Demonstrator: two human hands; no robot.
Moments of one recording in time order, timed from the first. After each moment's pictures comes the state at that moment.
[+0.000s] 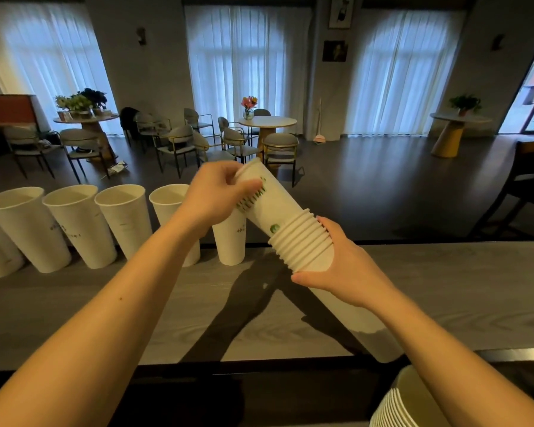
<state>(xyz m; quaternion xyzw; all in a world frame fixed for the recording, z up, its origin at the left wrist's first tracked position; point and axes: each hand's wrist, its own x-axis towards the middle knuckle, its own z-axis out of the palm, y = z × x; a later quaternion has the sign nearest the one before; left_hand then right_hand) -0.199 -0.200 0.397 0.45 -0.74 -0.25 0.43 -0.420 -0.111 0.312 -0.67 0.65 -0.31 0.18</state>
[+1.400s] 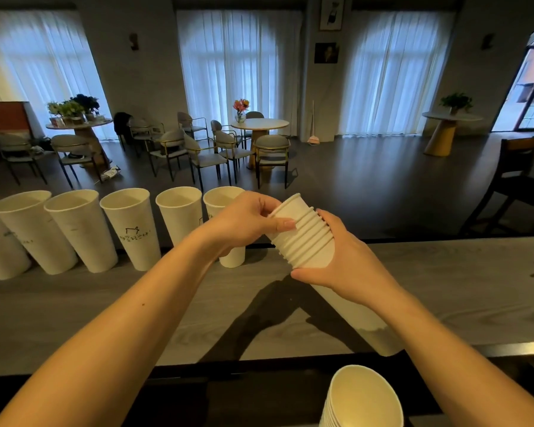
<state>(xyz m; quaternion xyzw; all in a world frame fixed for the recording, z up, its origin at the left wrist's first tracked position) -0.313 -0.166 0.382 0.36 -0.79 -0.42 0.26 -0.505 -0.093 0.316 -0.67 0.66 -0.32 0.15</state>
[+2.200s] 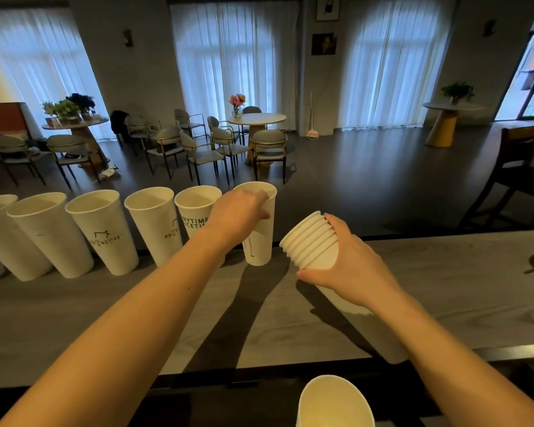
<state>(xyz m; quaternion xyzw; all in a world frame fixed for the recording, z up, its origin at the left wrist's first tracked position) -0.372 -0.228 0.343 0.48 -0.85 0.10 0.18 -0.556 -0.096 0.298 -0.62 0.71 -0.30 0.15</state>
